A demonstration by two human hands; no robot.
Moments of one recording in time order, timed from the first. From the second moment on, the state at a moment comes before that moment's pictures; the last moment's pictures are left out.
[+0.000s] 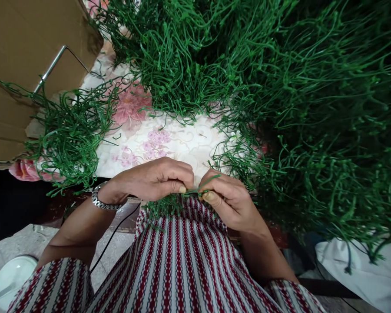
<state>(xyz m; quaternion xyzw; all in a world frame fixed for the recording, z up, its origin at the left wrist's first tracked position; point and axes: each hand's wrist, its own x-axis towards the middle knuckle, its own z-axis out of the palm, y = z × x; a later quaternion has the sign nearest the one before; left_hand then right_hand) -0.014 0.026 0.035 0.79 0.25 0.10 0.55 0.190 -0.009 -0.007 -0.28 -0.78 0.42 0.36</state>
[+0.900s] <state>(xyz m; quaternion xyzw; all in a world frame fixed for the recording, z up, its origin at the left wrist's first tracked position) -0.010 0.010 0.026 0.74 0.25 0.10 0.62 0.204 -0.005 -0.013 -0.10 -0.77 0.55 0.29</state>
